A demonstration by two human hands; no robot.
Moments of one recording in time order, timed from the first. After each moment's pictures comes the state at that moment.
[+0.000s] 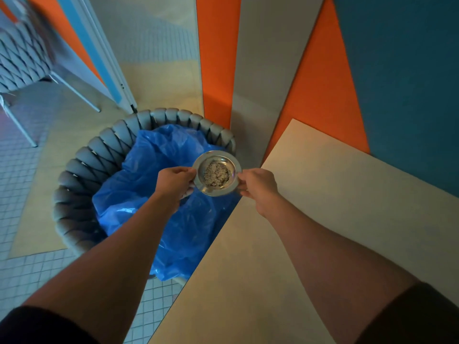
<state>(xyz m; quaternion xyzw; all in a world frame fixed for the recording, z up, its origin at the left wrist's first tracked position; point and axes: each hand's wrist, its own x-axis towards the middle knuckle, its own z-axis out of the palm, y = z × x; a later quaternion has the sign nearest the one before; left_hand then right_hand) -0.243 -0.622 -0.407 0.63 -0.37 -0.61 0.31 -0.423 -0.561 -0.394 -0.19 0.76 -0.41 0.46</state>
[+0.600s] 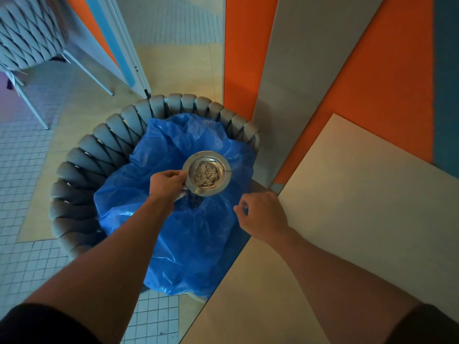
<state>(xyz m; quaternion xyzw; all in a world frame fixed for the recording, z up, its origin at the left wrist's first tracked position) -0.198 -0.682 -0.498 0.70 -0.32 -0.54 0.33 -0.403 -0.574 -0.503 -0.67 0.71 -0.11 0.18</state>
